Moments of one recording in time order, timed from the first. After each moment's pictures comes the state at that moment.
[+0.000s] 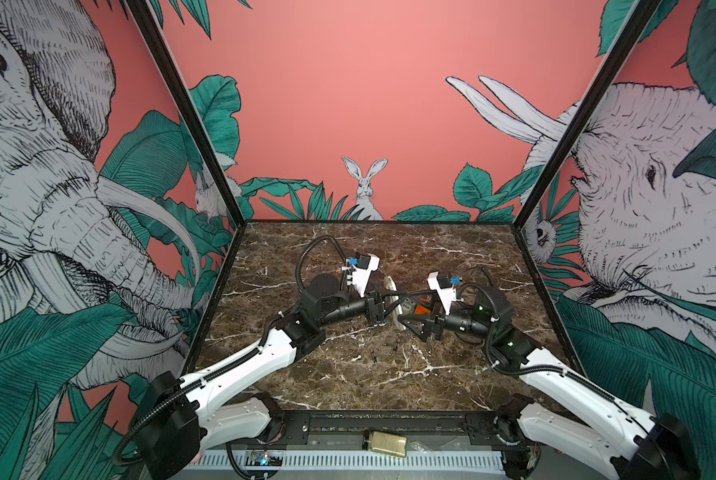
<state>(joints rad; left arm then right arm) -0.80 1.14 0.77 0.28 0.40 -0.56 0.62 0.93 0.59 0.16 -0.61 0.23</state>
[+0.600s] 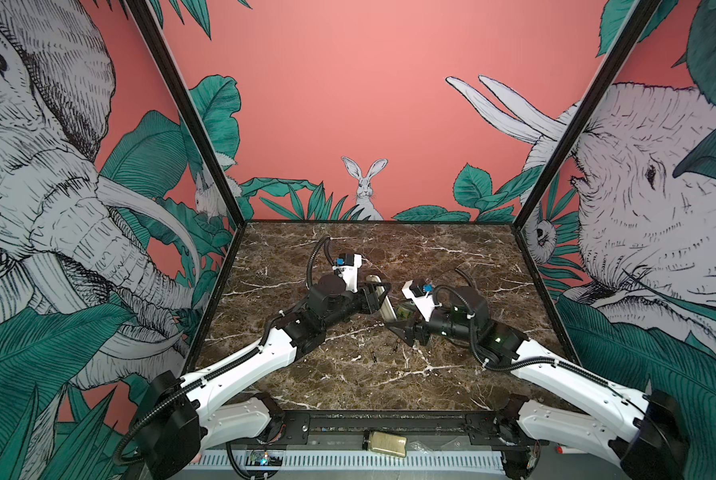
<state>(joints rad) -0.80 1.14 0.76 0.13 0.11 -0.76 0.81 1.06 0.73 -0.04 -0.34 0.03</state>
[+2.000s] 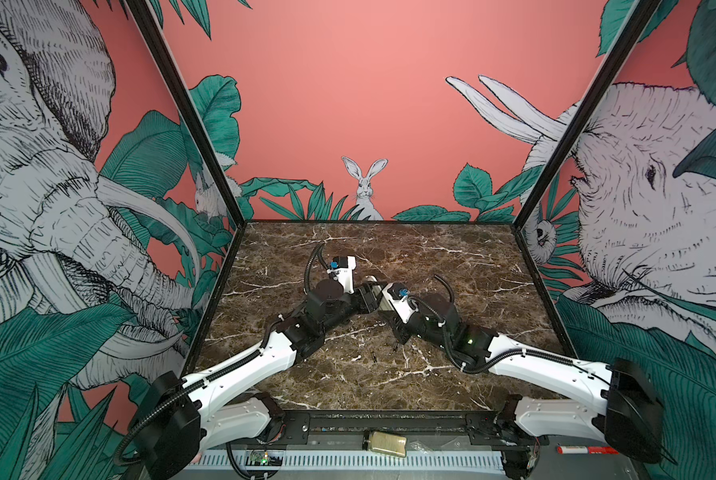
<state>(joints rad) -0.80 1.13 0.70 0.21 0.08 -0.85 0.96 1.21 0.74 0.07 0.05 0.02</state>
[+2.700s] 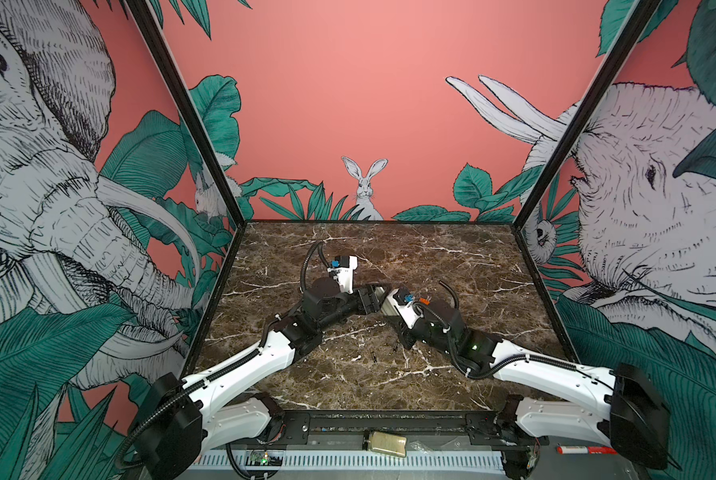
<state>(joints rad) -0.74 1.12 0.70 0.22 0.22 -0.78 0.96 1.17 0.65 0.09 0.02 0.03</state>
